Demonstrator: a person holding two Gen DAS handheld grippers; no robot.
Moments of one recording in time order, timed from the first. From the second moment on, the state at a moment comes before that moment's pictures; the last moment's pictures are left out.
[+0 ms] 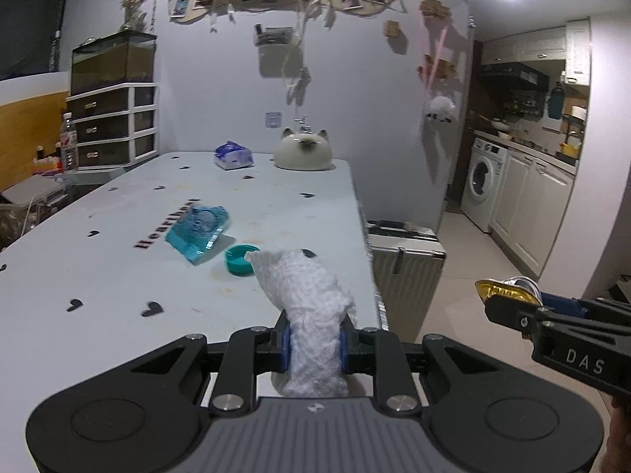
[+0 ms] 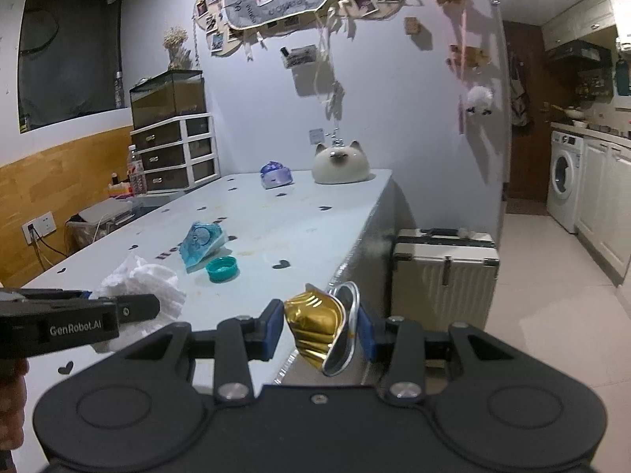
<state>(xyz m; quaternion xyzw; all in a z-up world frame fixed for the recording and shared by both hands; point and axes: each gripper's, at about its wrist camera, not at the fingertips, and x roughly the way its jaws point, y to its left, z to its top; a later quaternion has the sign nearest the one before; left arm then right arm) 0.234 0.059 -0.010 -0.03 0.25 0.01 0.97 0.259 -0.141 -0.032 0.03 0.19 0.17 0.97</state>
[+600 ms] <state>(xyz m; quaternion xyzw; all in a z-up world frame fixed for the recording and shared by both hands) 0.233 -0.076 -0.054 0.00 0.29 -0.08 0.95 0.216 -0.268 -0.069 0.04 0.20 0.06 0.98</state>
